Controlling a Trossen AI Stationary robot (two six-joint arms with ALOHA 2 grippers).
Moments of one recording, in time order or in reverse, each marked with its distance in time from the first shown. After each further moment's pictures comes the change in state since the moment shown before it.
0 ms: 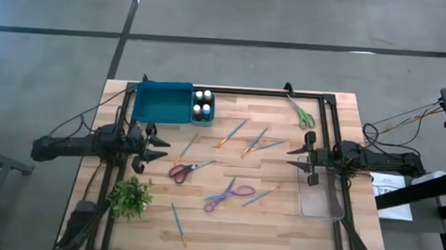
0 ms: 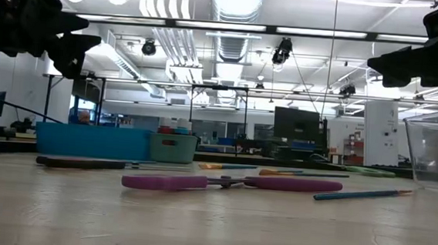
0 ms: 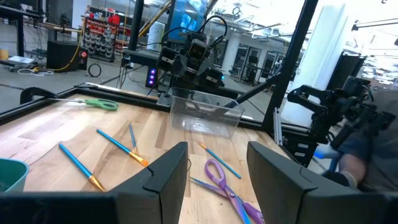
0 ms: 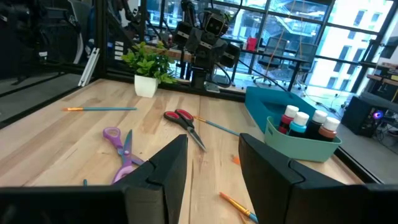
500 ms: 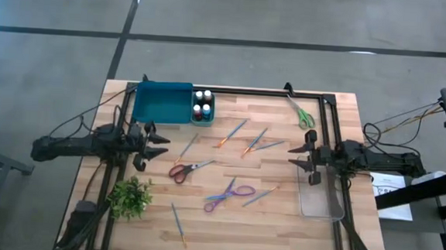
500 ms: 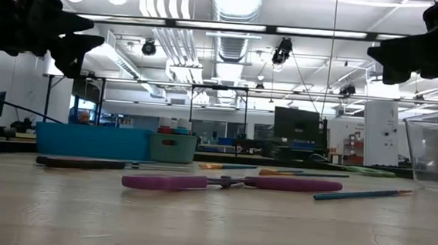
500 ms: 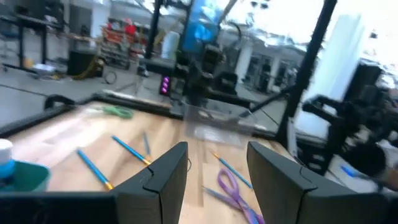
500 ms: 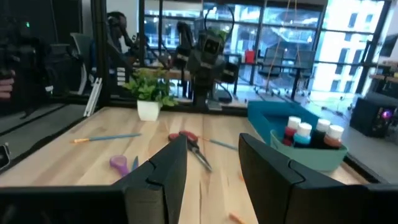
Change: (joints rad) left arm 0.000 0.000 0.000 0.037 -0.077 -0.004; right arm 0.000 0.001 0.000 0.079 0.000 0.095
